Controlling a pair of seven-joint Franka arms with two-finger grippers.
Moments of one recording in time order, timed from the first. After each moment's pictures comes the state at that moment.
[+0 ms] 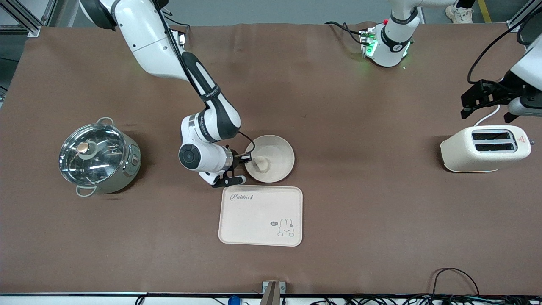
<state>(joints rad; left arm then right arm) -0.14 -0.01 0.02 -1.53 0.03 1.65 0.05 0.60 0.73 -0.07 -1.63 0.59 2.21 0.04</state>
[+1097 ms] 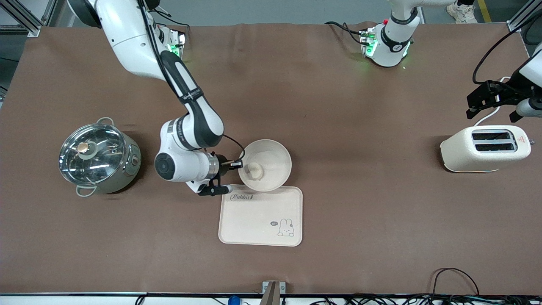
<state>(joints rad) -0.10 0.00 0.02 -1.52 0.03 1.63 0.05 0.51 0.70 -0.08 -1.51 0.69 2.07 0.06</state>
